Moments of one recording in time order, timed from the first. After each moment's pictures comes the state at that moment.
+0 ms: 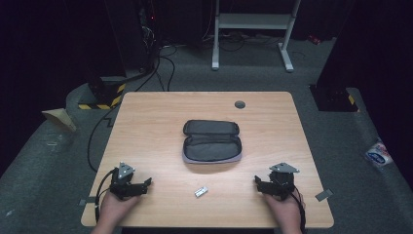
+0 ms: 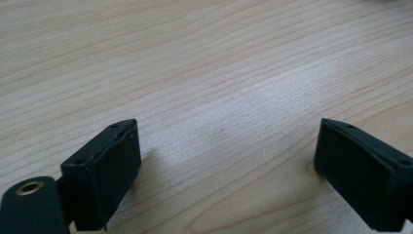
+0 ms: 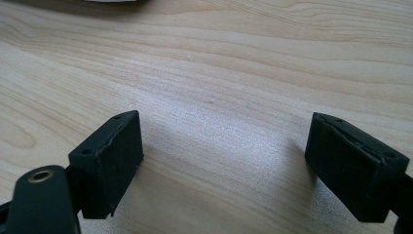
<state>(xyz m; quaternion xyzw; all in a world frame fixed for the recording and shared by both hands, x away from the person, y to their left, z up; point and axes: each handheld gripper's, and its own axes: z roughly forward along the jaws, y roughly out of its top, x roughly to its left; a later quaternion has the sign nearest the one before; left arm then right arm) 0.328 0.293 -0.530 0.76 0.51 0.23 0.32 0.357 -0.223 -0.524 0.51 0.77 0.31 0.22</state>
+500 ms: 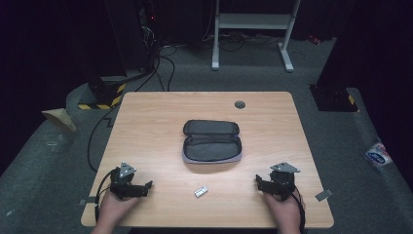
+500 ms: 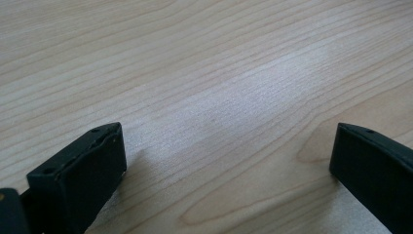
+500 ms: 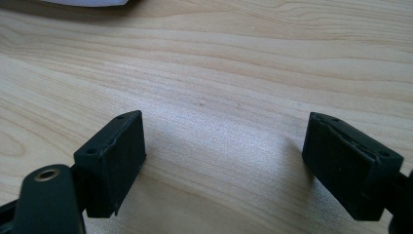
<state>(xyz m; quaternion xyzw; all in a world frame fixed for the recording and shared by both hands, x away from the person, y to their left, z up) 0.327 0.291 -0.527 0.78 0.50 0.21 0.31 0.358 -0.225 -0.524 0.52 0.76 0.31 0.22</state>
